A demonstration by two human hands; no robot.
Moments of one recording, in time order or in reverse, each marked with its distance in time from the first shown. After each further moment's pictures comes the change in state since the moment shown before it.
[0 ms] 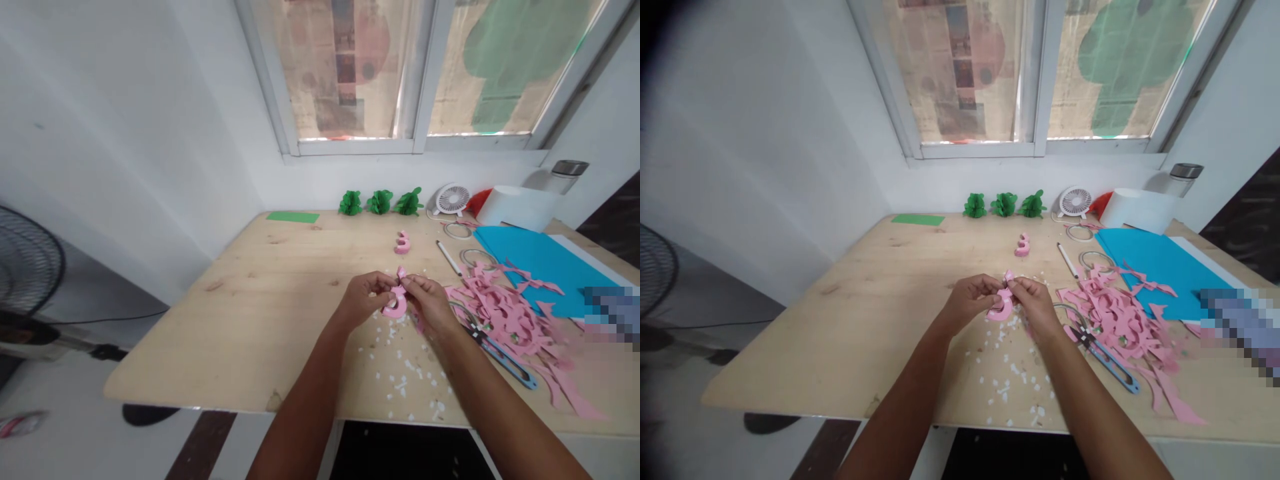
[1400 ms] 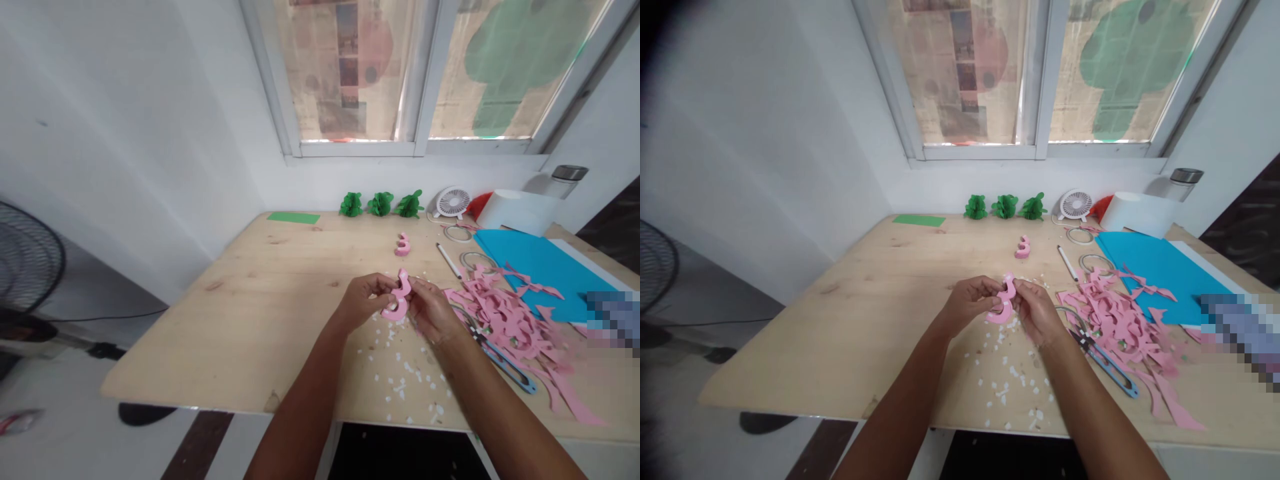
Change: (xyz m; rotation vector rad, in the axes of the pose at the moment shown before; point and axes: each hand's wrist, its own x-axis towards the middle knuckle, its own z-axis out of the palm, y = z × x) left_hand -0.002 0.009 0.001 -0.019 -0.027 0.015; right_hand 0.001 -0.004 -0.002 0.225 -0.118 0.064
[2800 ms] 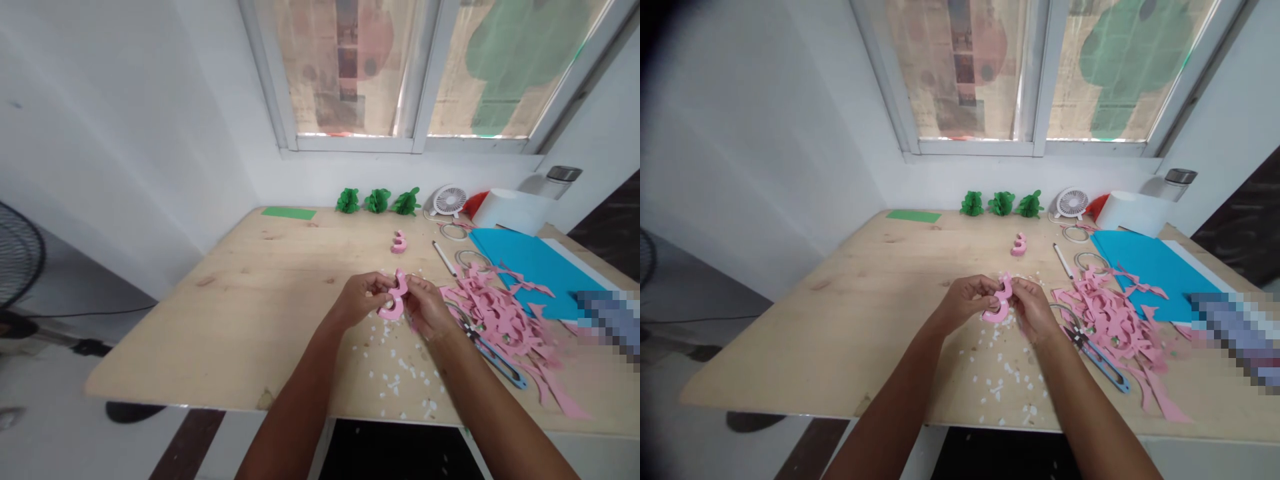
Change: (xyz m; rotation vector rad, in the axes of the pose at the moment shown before) left_hand 0.002 -0.003 -0.001 0.107 -0.022 0.000; right_hand 0.001 0.004 -0.002 -0.067 0.052 -0.013
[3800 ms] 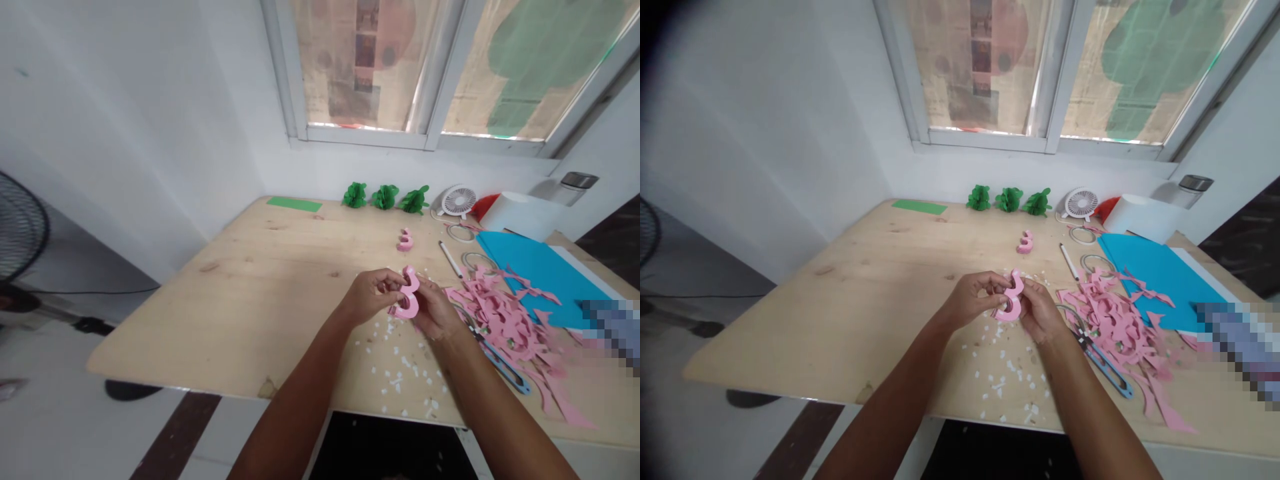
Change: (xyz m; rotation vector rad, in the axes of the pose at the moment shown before) left_hand -0.003 0.015 0.006 0.040 0.059 0.063; right_hand 0.001 0.001 -0.004 0.098 -0.074 0.147
